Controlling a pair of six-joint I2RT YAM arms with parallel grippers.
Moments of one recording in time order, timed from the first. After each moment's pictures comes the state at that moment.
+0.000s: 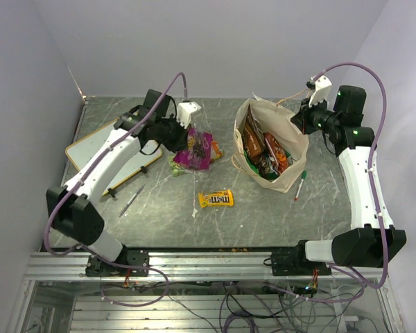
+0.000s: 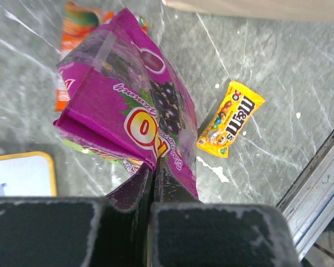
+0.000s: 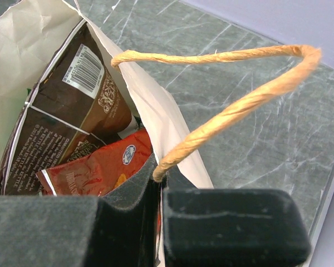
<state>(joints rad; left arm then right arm) -0.46 1.57 1.50 -0.78 0.41 0.25 -0.04 1.32 1.45 -0.62 -0.47 -0.27</state>
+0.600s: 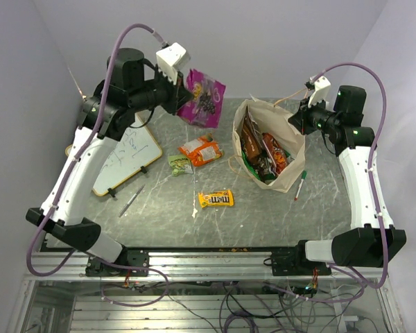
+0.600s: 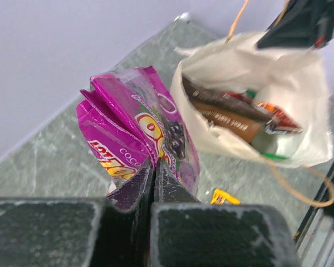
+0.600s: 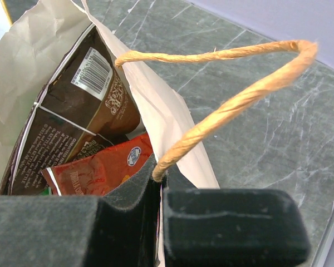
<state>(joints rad) -0.48 1.49 1.96 -0.75 0.39 0.11 -0.04 1.32 1.45 -0.63 -0.54 -0.27</state>
